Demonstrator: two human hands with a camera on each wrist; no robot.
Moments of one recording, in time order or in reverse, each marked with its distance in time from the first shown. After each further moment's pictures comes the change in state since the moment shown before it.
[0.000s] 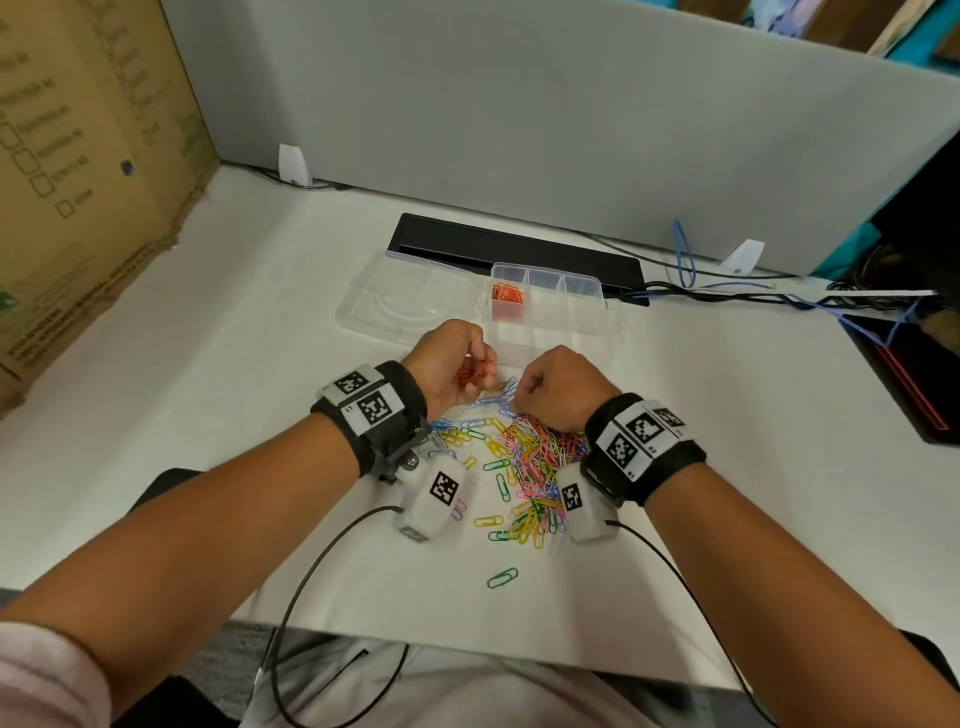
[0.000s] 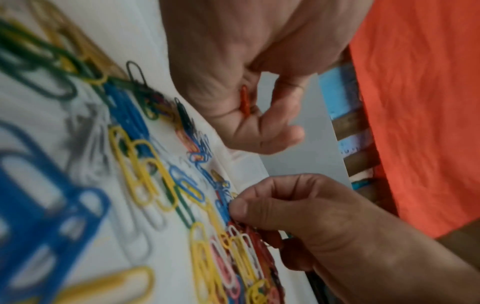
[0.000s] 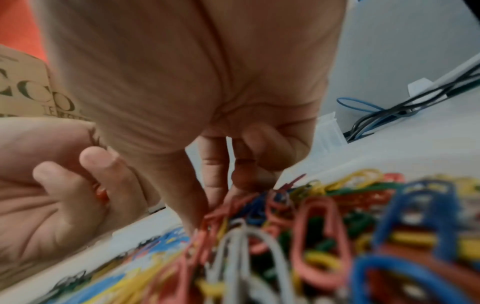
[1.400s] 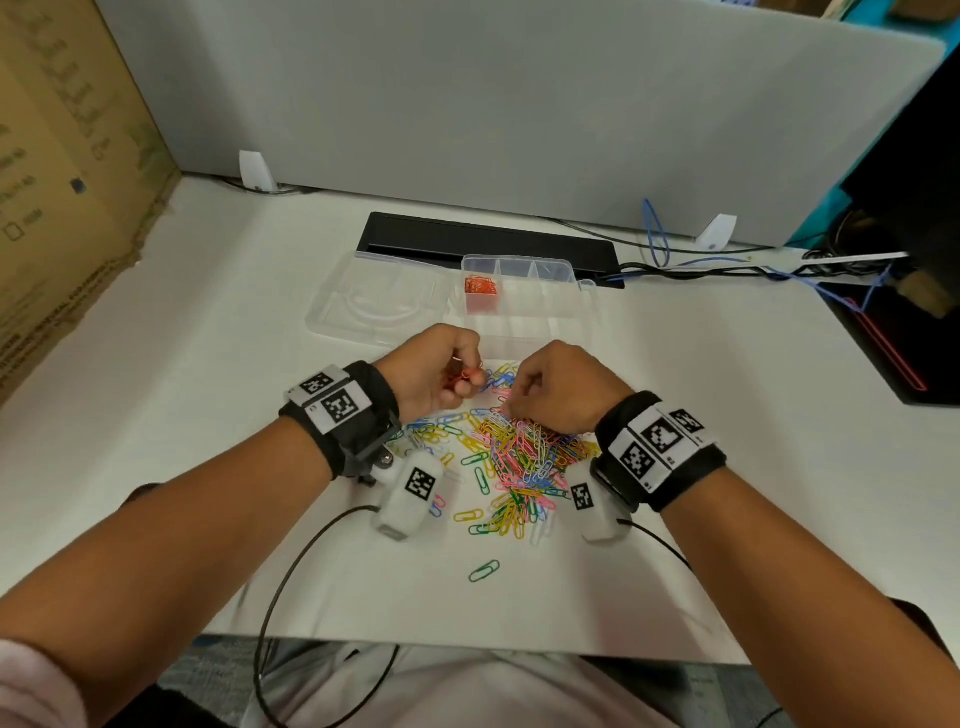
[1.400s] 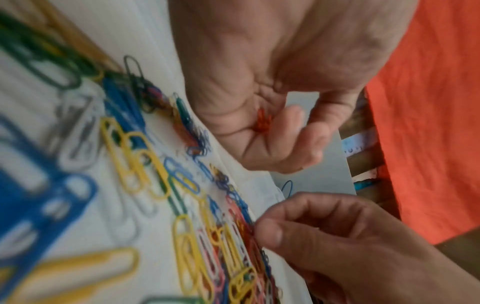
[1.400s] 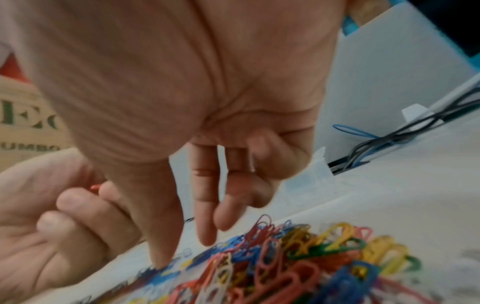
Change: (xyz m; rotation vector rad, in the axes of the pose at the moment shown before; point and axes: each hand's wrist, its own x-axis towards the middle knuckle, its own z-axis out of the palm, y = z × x) left_hand 0.003 -0.002 0.005 0.226 -0.195 -0.025; right_hand -0.025 0.017 -0.016 0.008 -0.008 -0.043
